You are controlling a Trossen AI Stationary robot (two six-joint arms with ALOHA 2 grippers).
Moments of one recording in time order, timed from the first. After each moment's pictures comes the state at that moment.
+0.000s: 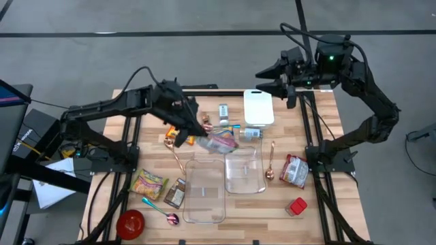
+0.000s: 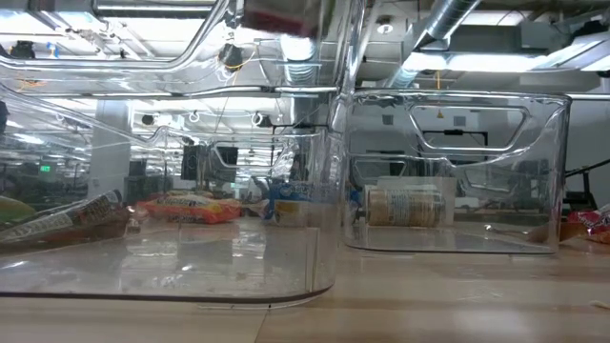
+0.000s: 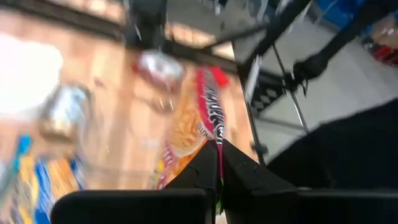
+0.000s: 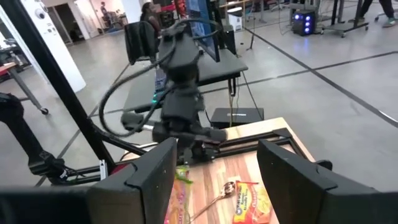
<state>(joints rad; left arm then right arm) 0.12 1.36 1.51 -0.72 0.39 -0.22 -0.34 1.35 1.97 -0.81 -0.31 0.13</state>
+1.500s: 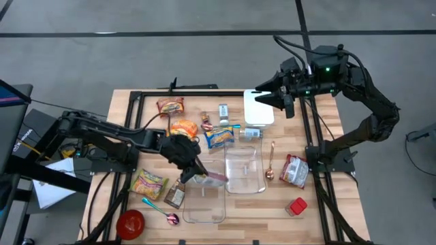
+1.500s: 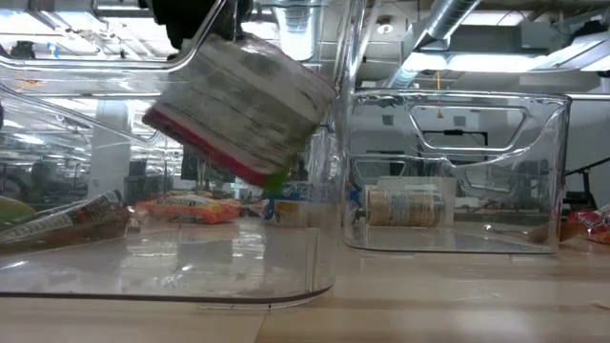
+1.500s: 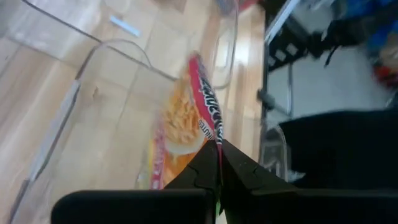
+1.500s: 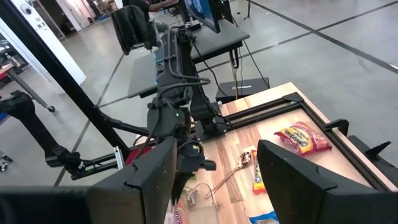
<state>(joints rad) -0.16 1.31 0.90 -0.23 0.20 -0.68 -0.20 1.34 1.97 -0.91 -0.18 0.26</state>
